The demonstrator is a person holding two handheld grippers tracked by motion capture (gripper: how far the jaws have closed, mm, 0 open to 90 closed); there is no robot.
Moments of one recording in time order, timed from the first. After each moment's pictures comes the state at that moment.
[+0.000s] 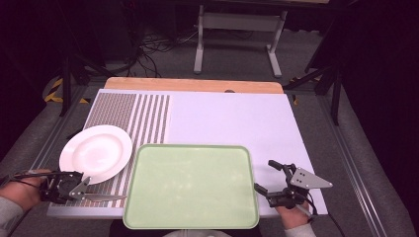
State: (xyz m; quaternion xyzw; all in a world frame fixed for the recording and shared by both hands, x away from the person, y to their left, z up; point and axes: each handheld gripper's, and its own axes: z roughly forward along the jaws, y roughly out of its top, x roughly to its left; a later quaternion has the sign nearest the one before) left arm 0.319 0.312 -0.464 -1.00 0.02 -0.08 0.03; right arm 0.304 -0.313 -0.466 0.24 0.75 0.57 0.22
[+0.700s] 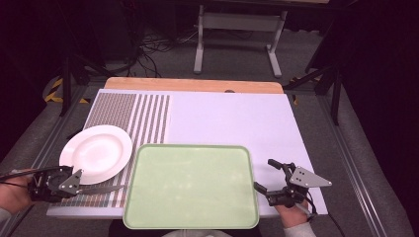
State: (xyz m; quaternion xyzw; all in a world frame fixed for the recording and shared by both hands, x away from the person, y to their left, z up) left arm 0.310 0.318 -0.427 -0.99 -0.05 -0.09 -0.02; right arm 0.307 -0.313 -0.466 0.24 0.75 0.58 0.22
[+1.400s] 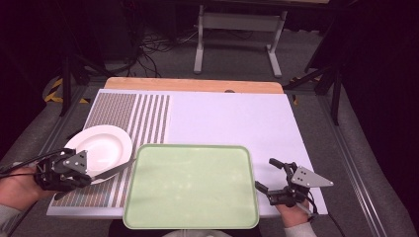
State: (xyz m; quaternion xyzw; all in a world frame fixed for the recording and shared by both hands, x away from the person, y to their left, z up) left arm 0.318 0.292 -0.387 -0.97 -0.18 -0.07 -0.13; right arm 0.307 -0.315 -0.464 0.24 0.74 0.58 0.23
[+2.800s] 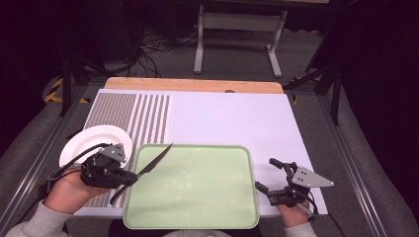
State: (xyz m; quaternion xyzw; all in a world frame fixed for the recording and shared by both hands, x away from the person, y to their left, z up) left arm 0.326 0.205 -0.388 -0.93 -0.23 0.00 -0.29; right arm 0.307 -0.315 -0.464 0.24 0.75 0.58 0.23
